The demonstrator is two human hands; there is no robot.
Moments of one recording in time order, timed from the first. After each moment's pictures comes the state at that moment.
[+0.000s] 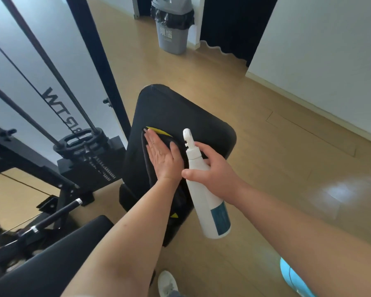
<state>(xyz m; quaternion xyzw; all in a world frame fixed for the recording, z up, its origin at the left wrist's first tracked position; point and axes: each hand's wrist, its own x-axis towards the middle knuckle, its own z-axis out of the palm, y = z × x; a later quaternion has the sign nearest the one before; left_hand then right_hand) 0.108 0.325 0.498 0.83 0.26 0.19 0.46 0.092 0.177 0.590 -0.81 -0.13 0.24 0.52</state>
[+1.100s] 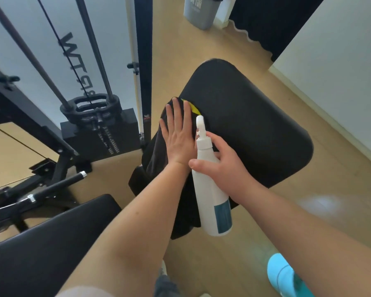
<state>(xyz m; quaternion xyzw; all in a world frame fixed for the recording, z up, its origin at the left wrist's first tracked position) 0.136 0.423 0.447 0.91 0.20 0.14 0.33 0.100 0.291 0.561 -0.82 -0.14 0.29 0.48</state>
